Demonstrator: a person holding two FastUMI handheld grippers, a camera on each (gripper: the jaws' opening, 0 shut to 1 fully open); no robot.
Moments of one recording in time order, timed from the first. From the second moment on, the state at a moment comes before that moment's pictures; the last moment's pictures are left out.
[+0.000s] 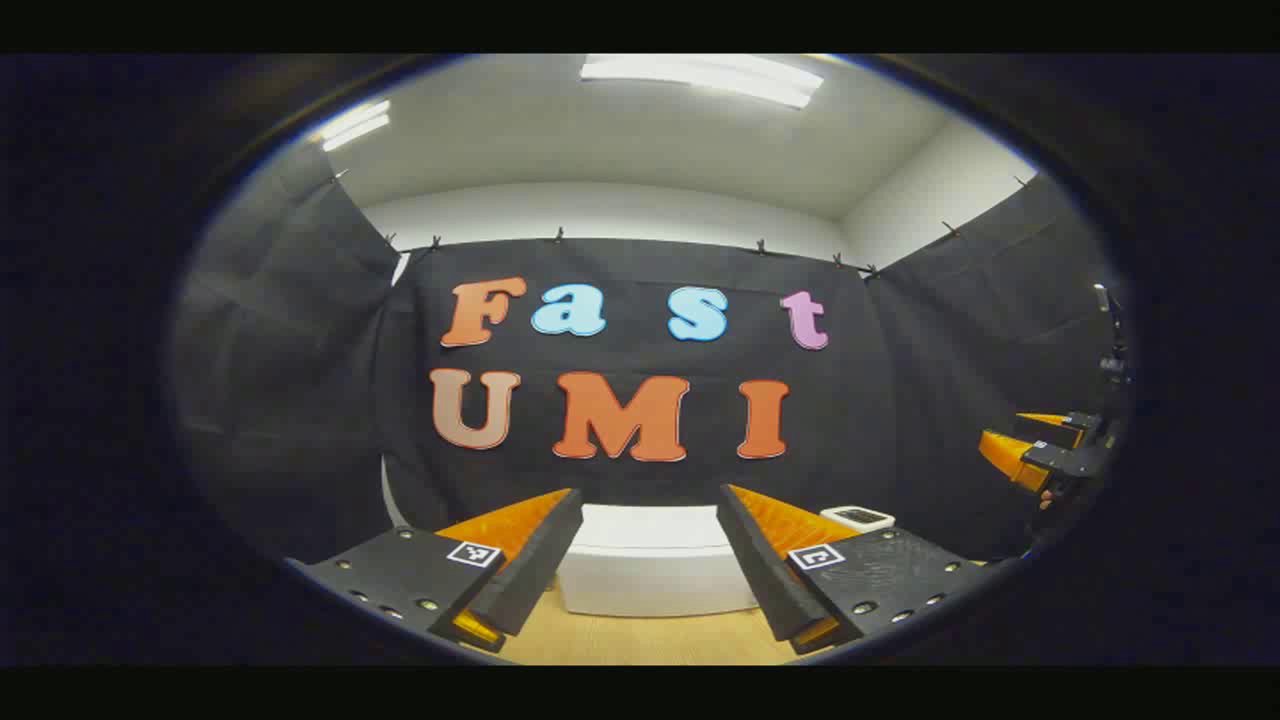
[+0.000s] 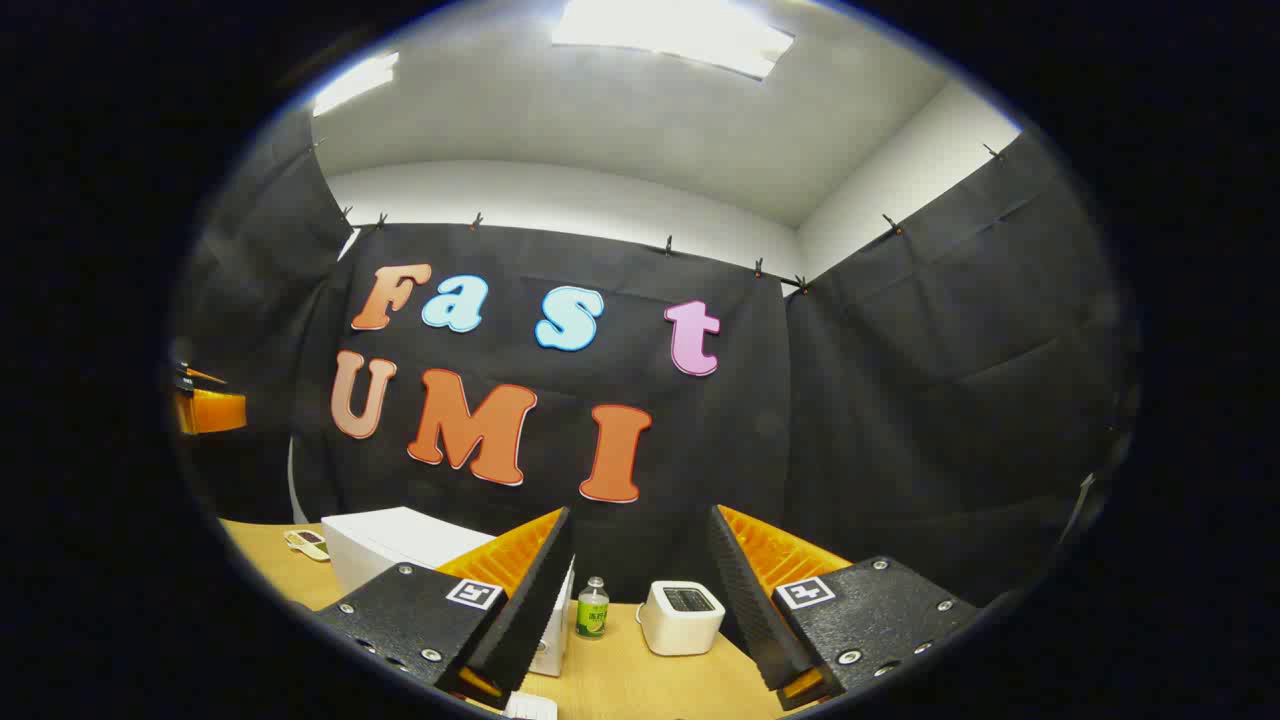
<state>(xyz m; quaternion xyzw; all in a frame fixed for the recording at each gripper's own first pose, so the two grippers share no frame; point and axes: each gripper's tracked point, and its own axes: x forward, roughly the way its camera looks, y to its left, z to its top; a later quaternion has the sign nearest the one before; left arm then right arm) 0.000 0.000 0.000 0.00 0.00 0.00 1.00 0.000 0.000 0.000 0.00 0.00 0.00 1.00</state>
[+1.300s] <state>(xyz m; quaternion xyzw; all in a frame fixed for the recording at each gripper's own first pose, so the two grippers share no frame) 0.017 -0.005 -0.007 0.00 0.01 0.02 1.00 0.013 -0.022 -0.011 0.07 0.02 0.03 1.00</state>
